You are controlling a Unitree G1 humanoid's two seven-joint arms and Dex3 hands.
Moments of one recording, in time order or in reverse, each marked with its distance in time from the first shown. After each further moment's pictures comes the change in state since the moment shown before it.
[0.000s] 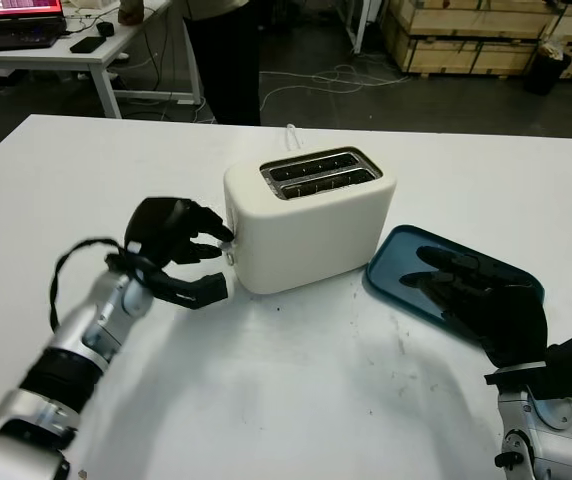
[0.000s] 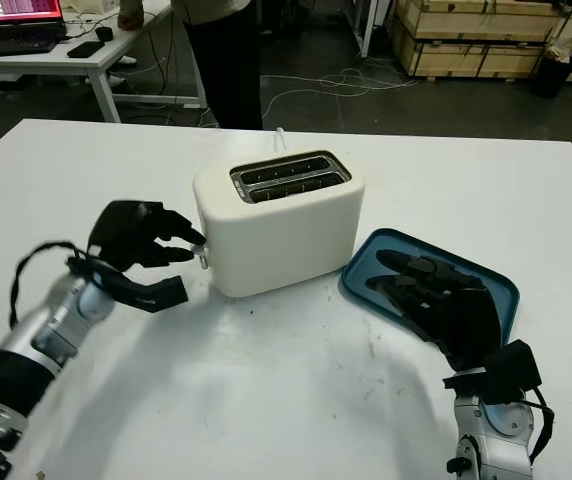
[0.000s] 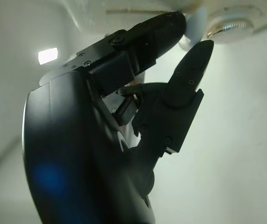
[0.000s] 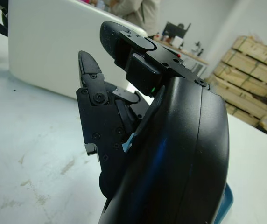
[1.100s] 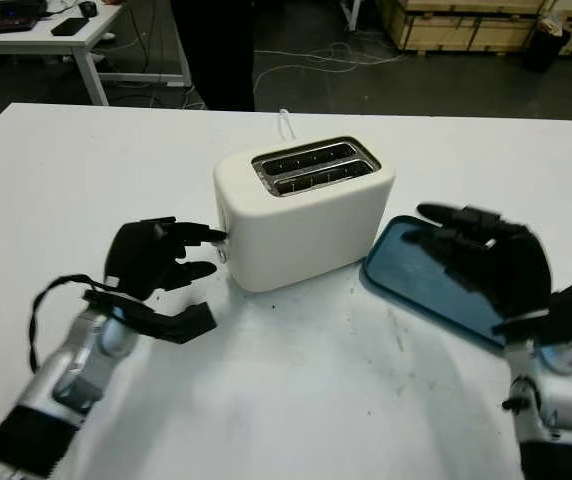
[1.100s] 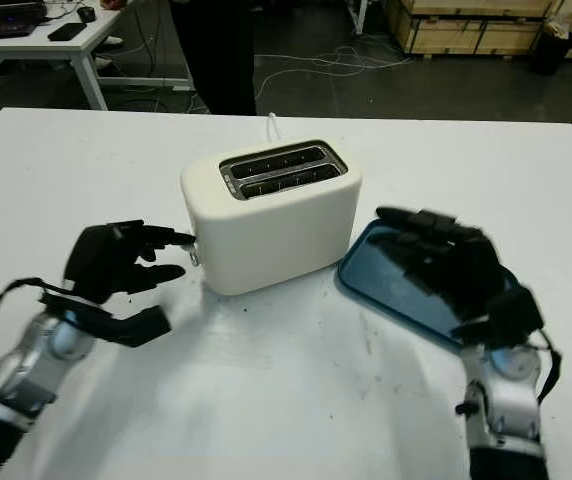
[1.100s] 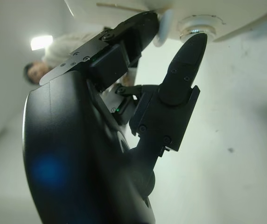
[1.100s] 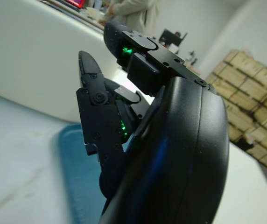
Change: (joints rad) left arm 0.254 0.185 0.144 -0.559 -0.015 0.097 -0.245; right arm -0.282 -0.115 -0.020 0.134 -0.022 0.027 0.018
